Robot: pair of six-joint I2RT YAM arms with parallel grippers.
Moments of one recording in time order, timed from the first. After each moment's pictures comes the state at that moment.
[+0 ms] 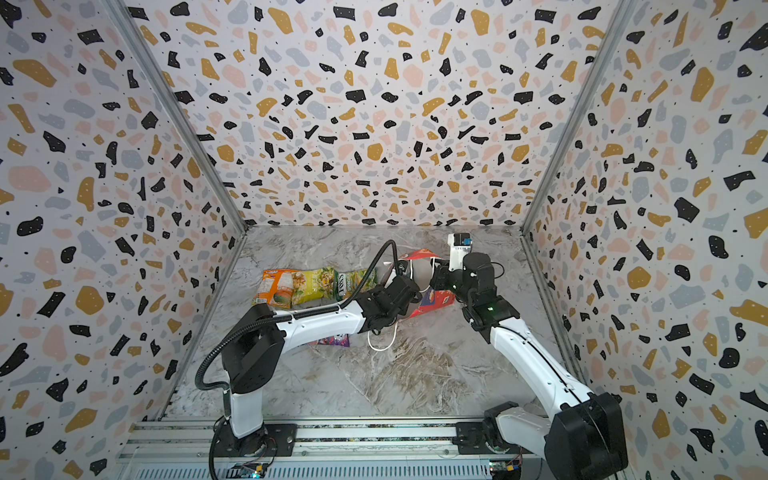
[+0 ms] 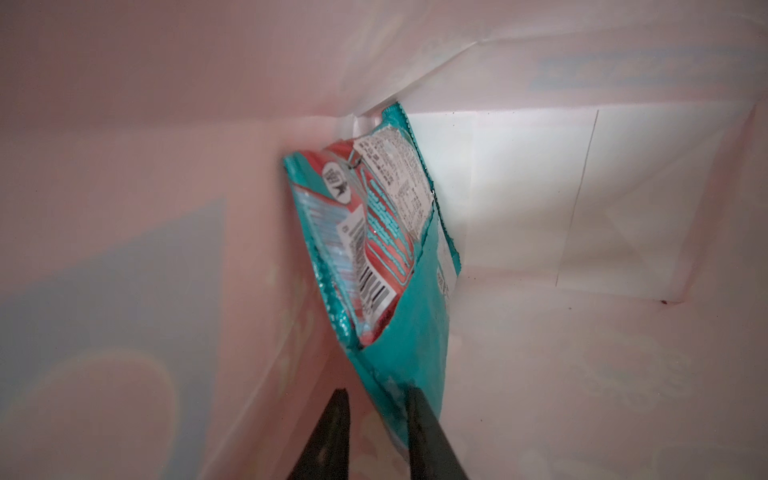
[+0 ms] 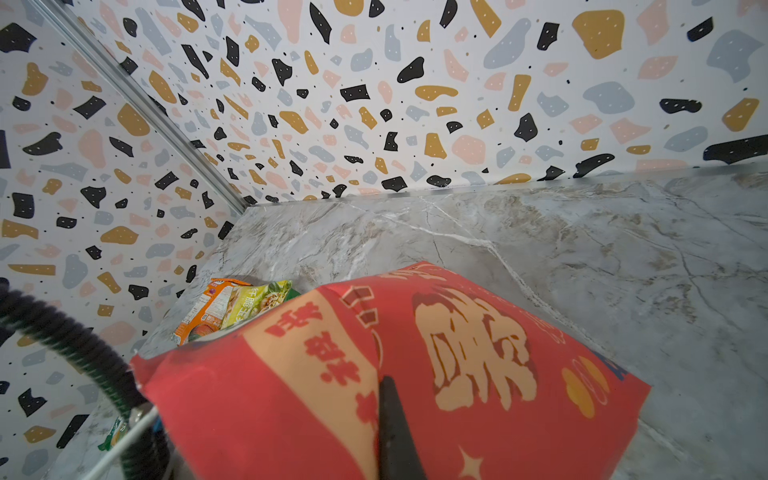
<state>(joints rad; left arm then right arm) -0.96 1.94 1.41 -0.27 -0.61 -0.38 0.36 1.16 0.87 0.00 -0.18 0.36</state>
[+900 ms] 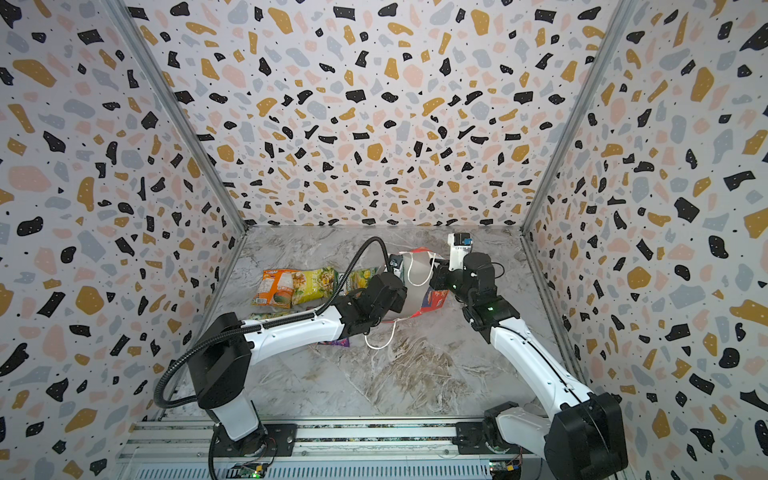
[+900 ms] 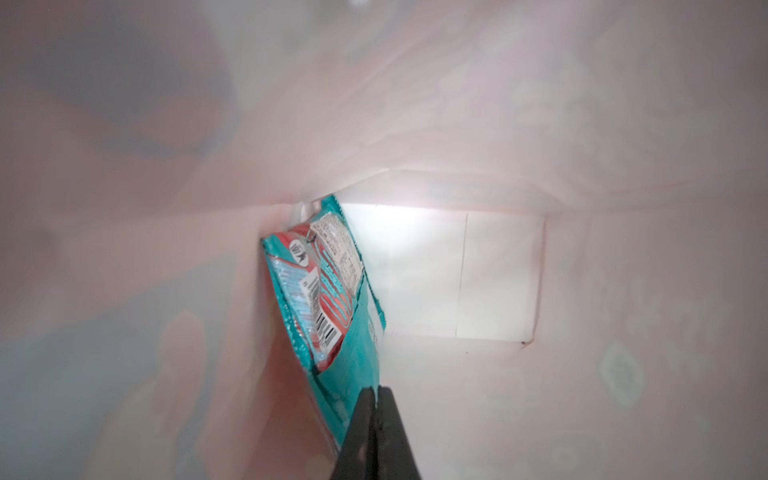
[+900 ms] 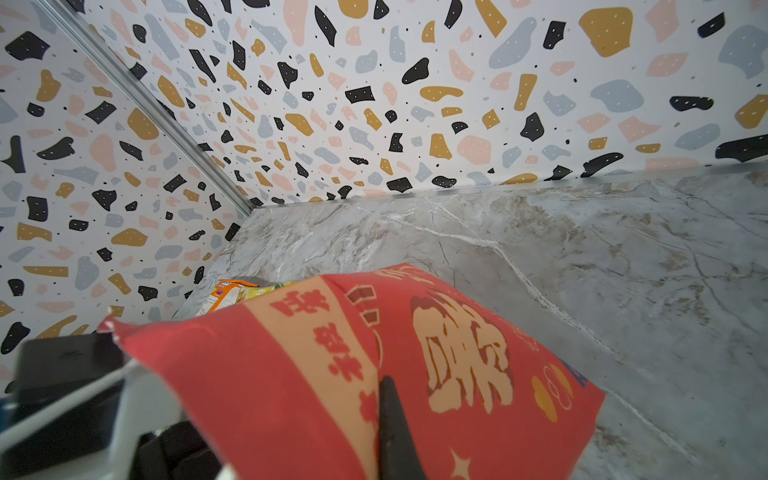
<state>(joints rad) -0.96 1.73 1.24 -0.06 -0.48 -0.25 0.36 1.16 0.86 0.01 -0.19 0.37</state>
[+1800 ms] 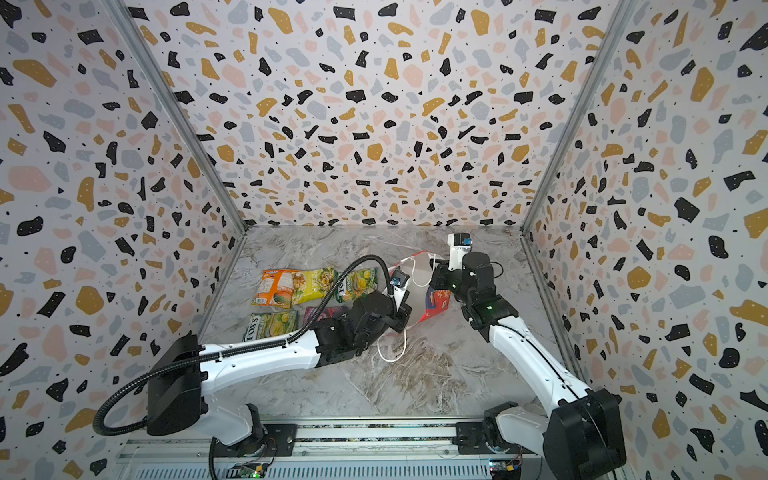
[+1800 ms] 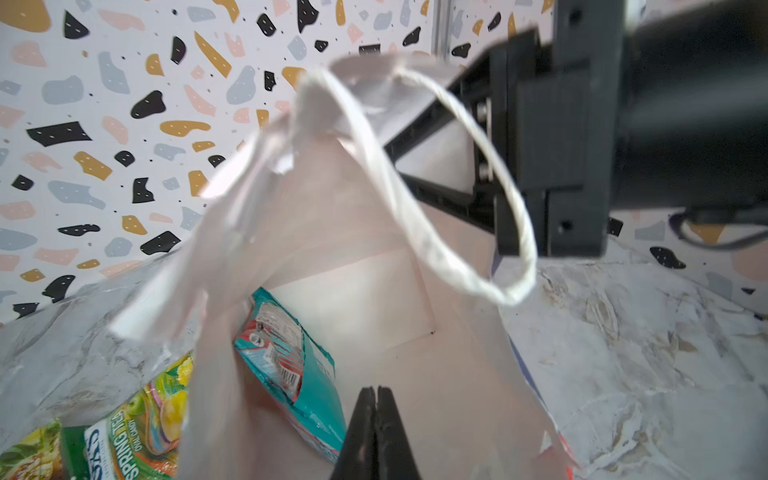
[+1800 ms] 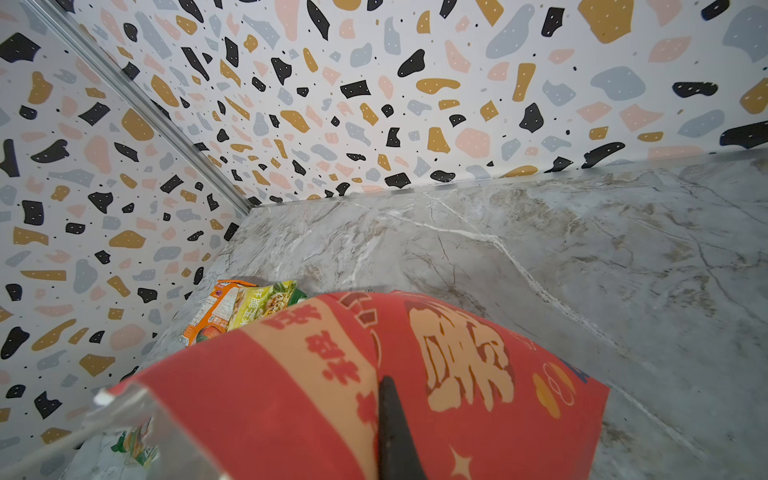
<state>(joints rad) -1.10 1.55 1.08 0.07 -0.43 -0.14 0.36 1.17 0.86 0.01 -0.19 0.39</state>
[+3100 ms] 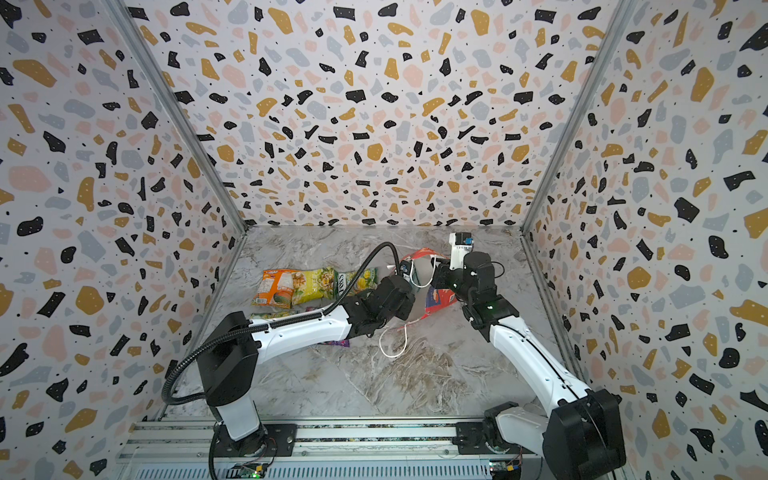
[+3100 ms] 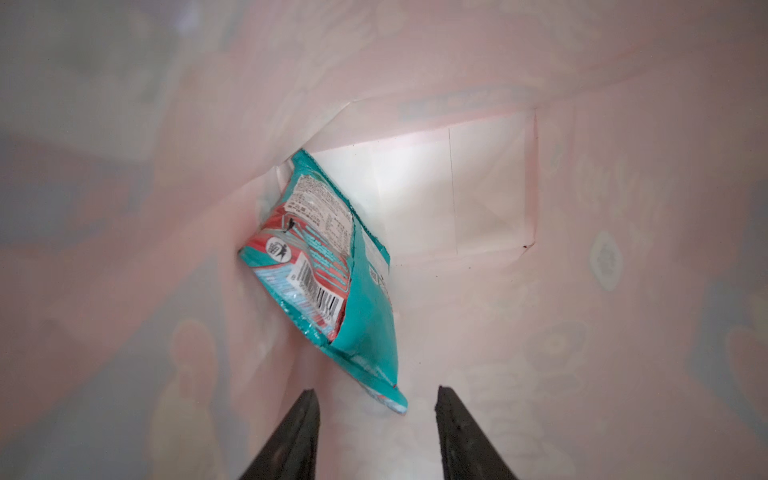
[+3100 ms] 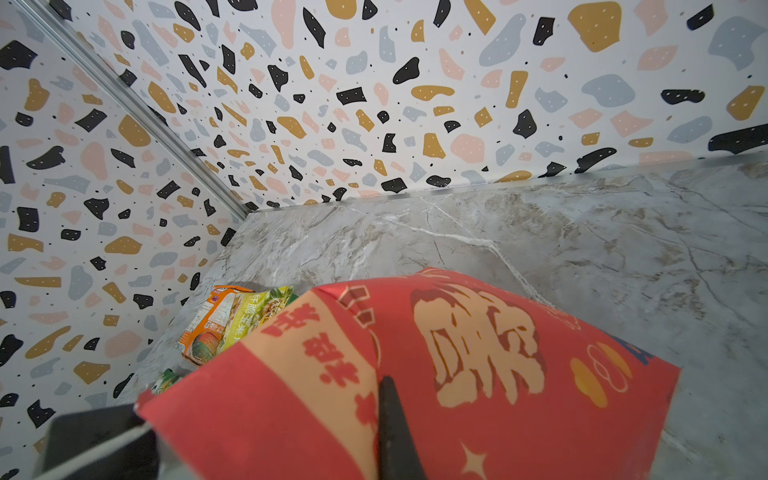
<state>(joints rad) -0.98 1.80 1.32 -0.20 -0.39 -0.29 0.35 1.17 0.86 0.02 -0.19 0.39</state>
